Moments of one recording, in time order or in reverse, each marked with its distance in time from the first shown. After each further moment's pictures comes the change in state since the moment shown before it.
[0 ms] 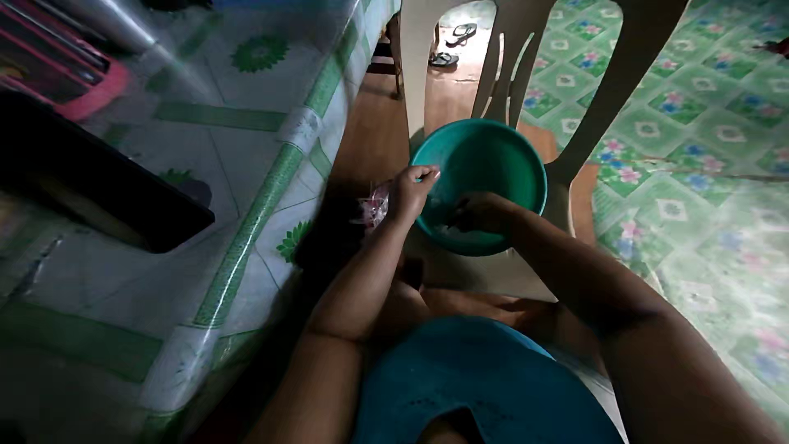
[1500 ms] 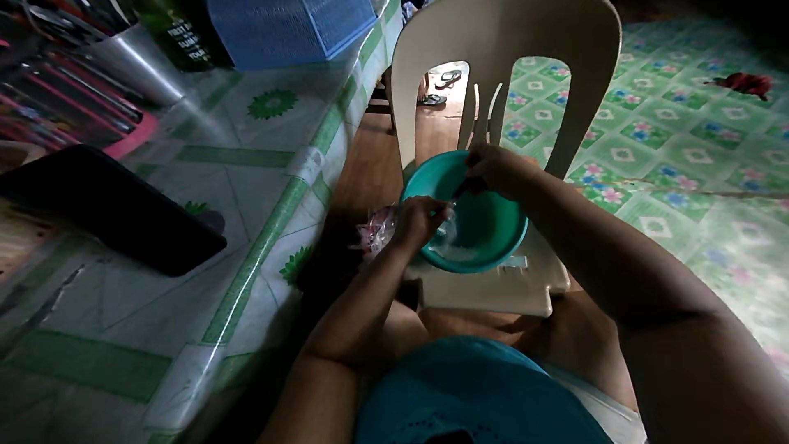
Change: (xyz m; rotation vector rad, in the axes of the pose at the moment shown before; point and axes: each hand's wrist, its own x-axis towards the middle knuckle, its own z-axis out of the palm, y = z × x) left_hand -0.018 0.026 0.002 0.330 -0.194 0.365; right_hand -0.082 -0.111 -0.016 -0.477 0.247 -0.408
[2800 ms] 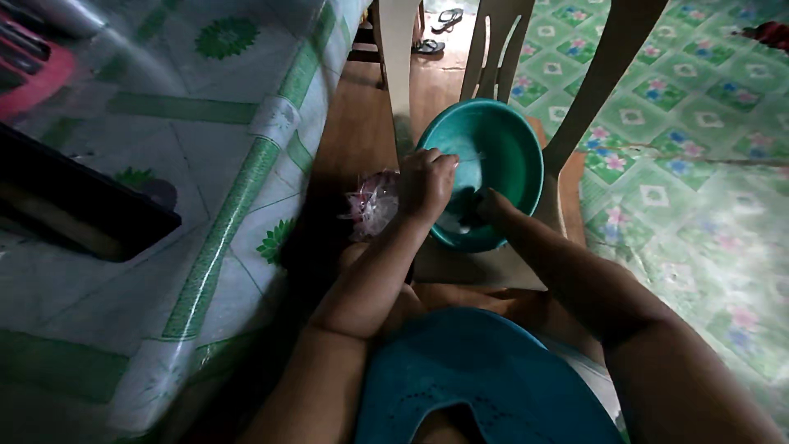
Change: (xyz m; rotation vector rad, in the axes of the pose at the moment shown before) left_hand 0.015 0.022 0.023 0.289 0.350 0.115; right_hand 0.004 0.154 0.072 -0.215 0.015 0.224
